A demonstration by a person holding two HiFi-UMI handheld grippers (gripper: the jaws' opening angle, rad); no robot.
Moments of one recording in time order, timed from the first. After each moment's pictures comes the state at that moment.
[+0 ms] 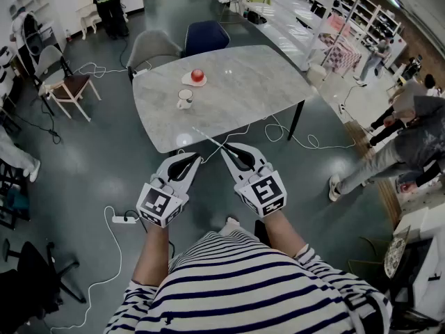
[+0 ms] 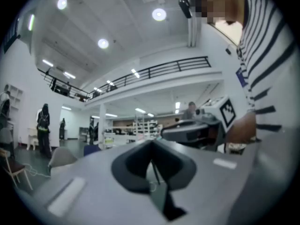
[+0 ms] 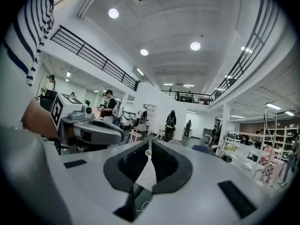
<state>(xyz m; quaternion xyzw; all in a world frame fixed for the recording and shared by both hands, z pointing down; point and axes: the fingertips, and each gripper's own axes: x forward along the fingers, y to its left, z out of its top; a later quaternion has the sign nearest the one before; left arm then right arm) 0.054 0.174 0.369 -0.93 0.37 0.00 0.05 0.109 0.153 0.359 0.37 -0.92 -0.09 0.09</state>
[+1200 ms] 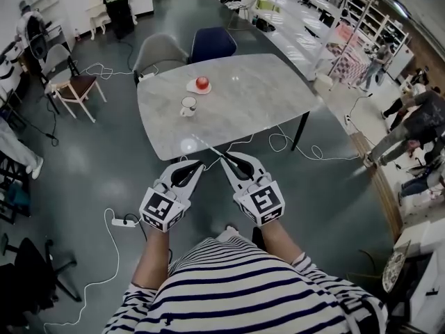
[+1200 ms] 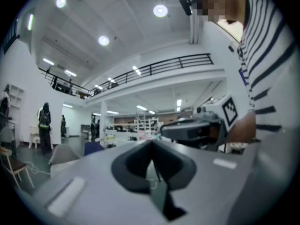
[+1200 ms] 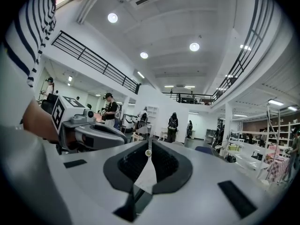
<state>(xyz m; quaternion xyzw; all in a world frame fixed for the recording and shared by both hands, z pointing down) 0.069 0.158 0.384 -0.93 0.37 -0.01 0.04 0.116 0.141 0.368 0.35 -0.93 -0.08 0.07</state>
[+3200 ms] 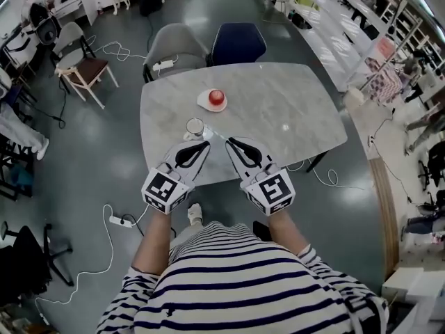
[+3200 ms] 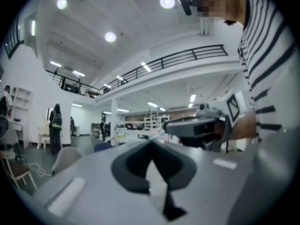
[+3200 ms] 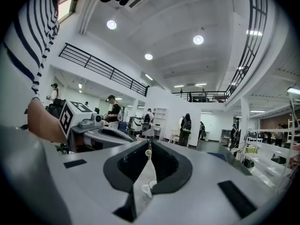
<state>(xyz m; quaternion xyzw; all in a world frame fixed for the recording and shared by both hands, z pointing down) 0.053 -0.119 0.391 -0.90 0.43 -0.03 0.03 0.095 -0.127 0.367 0.27 -0.96 -0.08 0.06</state>
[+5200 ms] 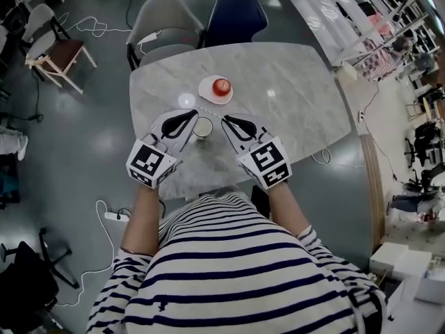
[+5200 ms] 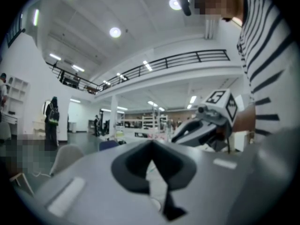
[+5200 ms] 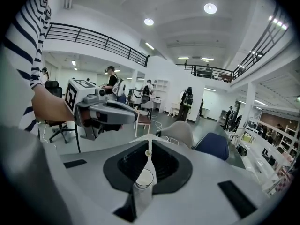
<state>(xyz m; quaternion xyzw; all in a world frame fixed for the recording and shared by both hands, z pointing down) -0.067 -0.267 0.423 -0.91 0.41 -0.02 0.01 -0.006 -0.270 0.442 0.27 -0.93 -0.03 0.25</state>
